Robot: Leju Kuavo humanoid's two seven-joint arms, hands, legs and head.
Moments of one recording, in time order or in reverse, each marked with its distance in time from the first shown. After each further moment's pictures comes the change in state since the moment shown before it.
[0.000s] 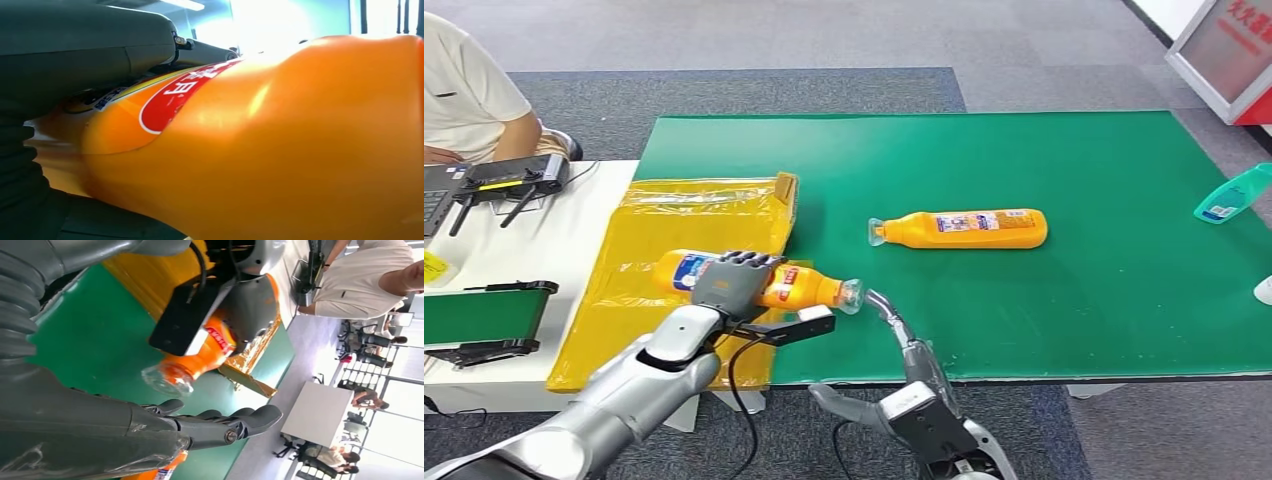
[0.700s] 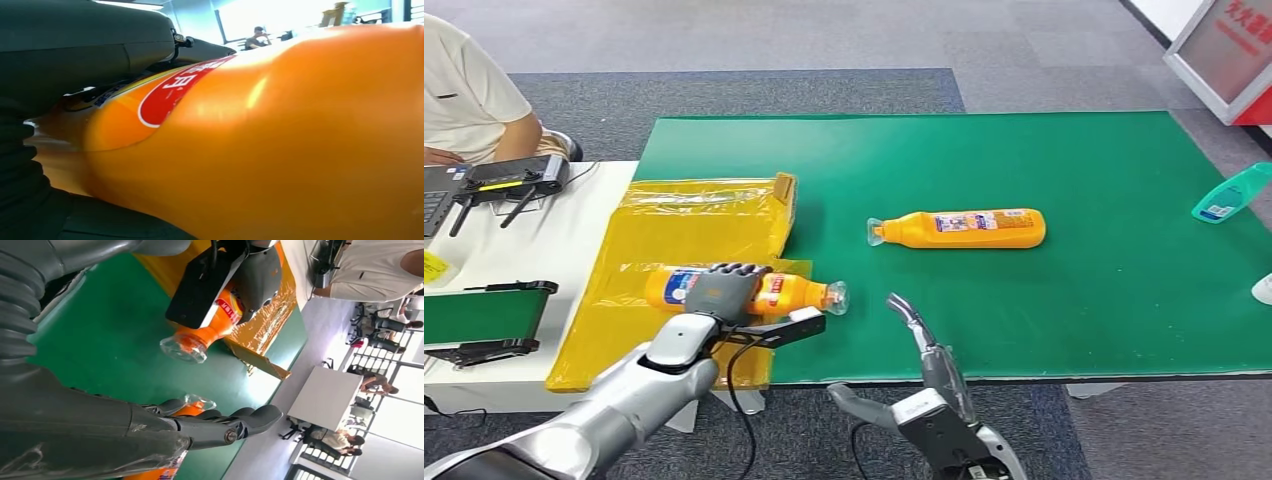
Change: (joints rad) left arm -0.027 0.001 0.013 0.151 0.029 0.040 0.067; right arm 0.029 -0.030 -0.018 -0.007 0.033 -0.058 0.000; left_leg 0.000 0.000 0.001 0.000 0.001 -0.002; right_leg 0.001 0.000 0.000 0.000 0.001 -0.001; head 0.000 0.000
